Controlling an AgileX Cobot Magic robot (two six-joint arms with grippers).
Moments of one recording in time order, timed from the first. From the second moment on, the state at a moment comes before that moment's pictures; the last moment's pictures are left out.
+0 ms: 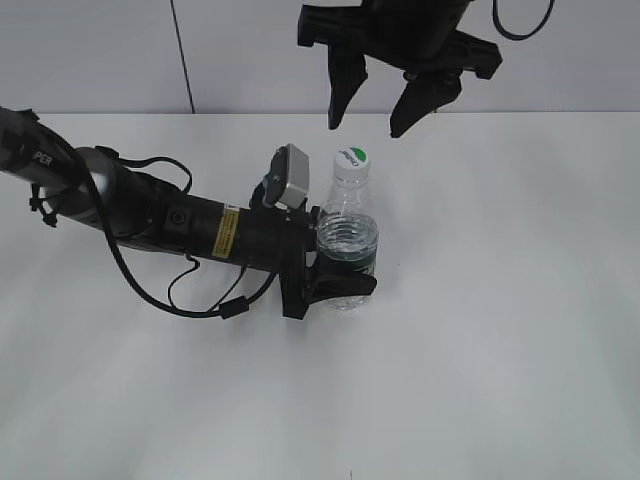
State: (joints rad) left arm -0.39 2.38 -1.31 1.49 -1.06 -0.73; right arm 0.59 1.94 -1.84 0.14 1.22 0.37
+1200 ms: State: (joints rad) left arm -0.39 2.38 -1.31 1.49 -1.06 -0.73; right arm 0.59 1.98 -1.80 0.16 1.22 0.37
